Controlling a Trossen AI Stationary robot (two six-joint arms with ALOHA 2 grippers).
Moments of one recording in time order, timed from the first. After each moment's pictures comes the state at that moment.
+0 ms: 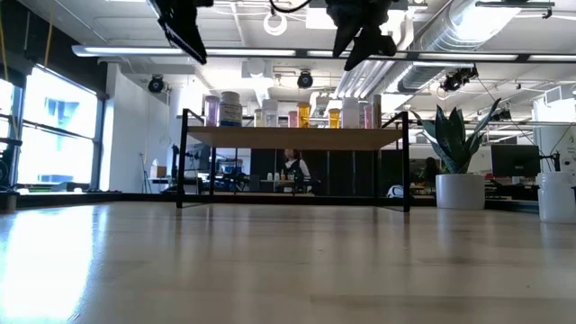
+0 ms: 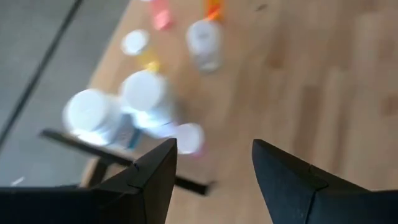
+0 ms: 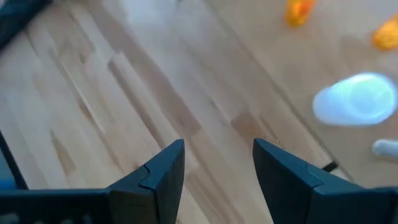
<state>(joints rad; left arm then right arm) 0.65 1.25 1.40 -1.05 0.03 0.26 -0.27 1.63 1.73 -1.15 -0.09 0.43</state>
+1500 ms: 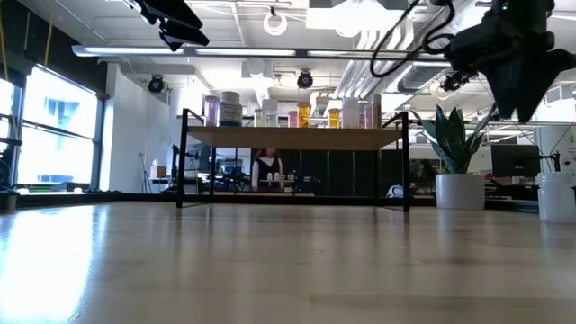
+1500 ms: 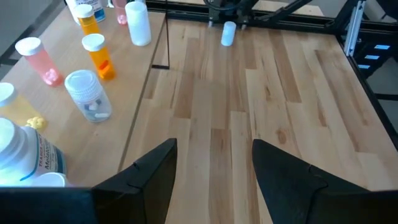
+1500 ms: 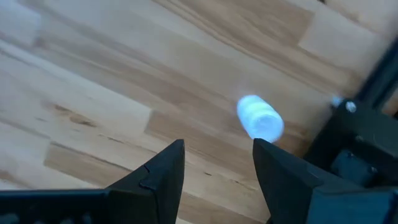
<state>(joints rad) 0.53 0.99 1.04 -0.68 0.33 0.16 0.07 1.18 0.99 -1.30 0.03 1.18</state>
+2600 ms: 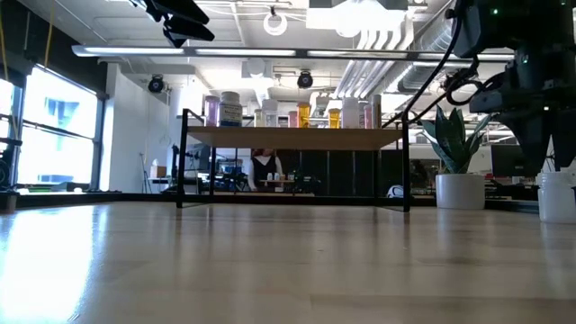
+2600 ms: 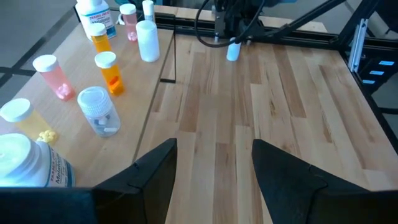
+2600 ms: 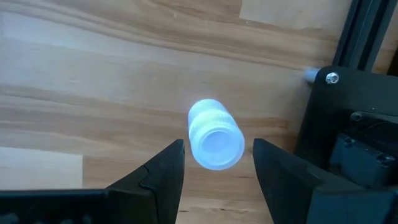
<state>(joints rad) 0.53 0.99 1.04 -0.62 0.31 0.13 0.07 1.12 0.71 -1.20 0.07 1.46</state>
